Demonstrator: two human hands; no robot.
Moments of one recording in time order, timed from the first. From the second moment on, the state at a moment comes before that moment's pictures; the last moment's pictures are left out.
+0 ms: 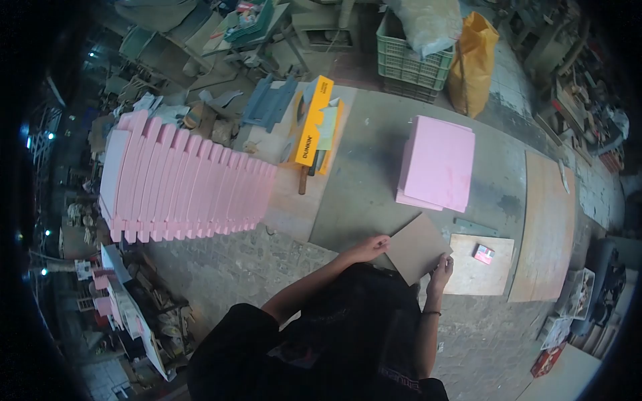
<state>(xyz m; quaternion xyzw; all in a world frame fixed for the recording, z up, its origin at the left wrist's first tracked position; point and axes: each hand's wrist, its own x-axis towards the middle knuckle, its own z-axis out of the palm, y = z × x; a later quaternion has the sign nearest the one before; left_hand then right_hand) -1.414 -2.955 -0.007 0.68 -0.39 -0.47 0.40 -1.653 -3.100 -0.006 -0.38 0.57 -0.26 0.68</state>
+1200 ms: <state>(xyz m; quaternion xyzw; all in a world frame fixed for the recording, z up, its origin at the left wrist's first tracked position) -1.110 -2.895 0.124 0.79 -0.15 0.12 0.58 -1.253 -3.106 0.134 -0.51 0.35 -0.20 0.76</state>
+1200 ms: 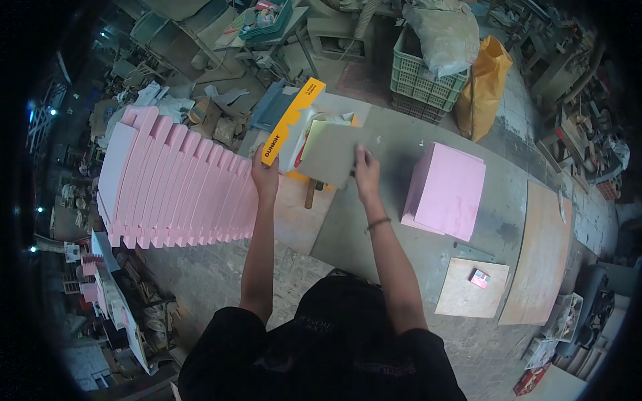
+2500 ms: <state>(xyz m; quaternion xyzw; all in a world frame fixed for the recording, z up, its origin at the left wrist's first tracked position) -1.360 -3.074 0.121 0.65 -0.51 -0.24 0.51 -1.527 -3.175 0.154 -0.67 0.46 -0.33 0.48</state>
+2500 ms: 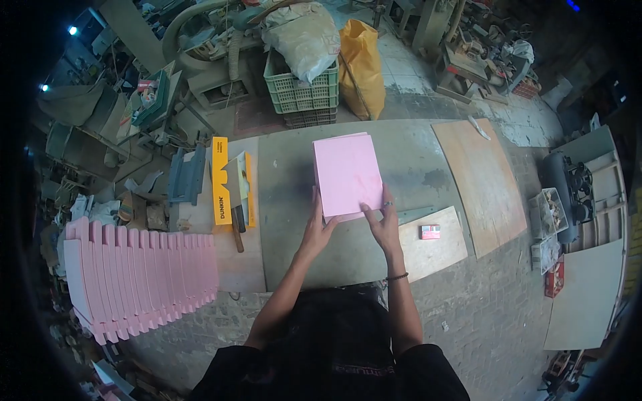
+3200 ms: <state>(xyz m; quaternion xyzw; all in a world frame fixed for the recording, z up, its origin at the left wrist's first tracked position) -1.338 -3.092 0.114 0.64 -0.32 -0.37 0.59 -1.524 -3.219 0.150 -0.57 0.37 -0.34 0.65</state>
